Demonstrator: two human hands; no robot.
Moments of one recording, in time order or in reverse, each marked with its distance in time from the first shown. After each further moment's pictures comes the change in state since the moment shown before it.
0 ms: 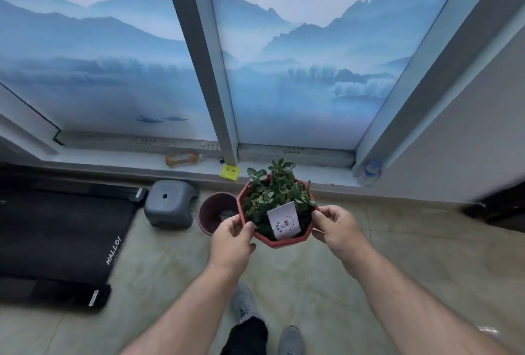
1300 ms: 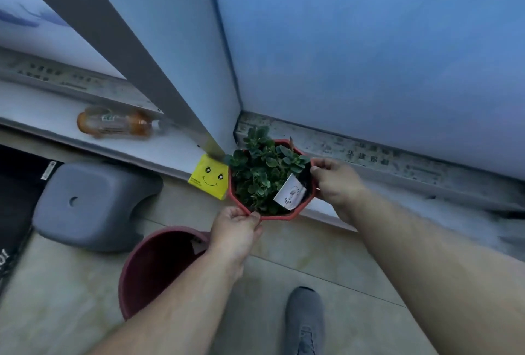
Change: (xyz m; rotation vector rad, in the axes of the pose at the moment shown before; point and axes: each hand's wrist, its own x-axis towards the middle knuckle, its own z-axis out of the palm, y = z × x) left_hand 0.651 -0.176 0.100 -0.188 0.257 -0.386; right_hand 0.707 0.130 0.162 -0.257 -0.119 0.250
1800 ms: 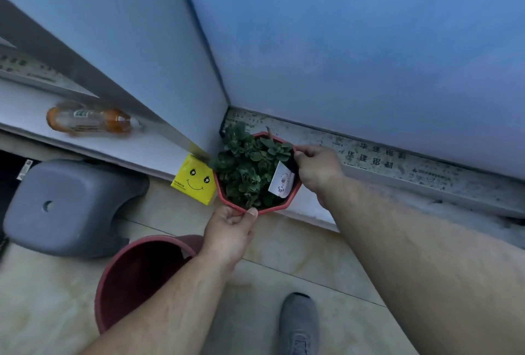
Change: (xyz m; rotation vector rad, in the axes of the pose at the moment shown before) left_hand 0.036 -0.006 0.021 0.166 0.013 0.013; right_hand 0.060 -0.008 0.016 -0.097 0.052 -0.018
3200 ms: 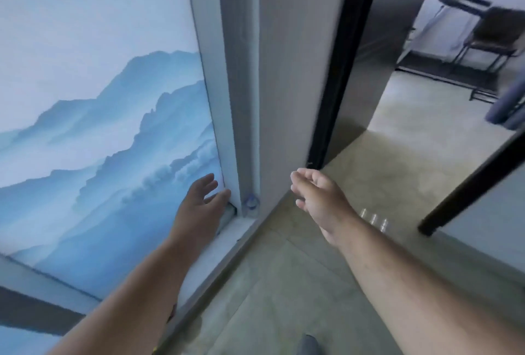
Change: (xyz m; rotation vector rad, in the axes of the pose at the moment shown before) left_hand -0.716 0.209 -0.106 0.695 -1.056 0.876; right_hand -0.852 -0.057 -0.224 0.787 0.966 -0.264
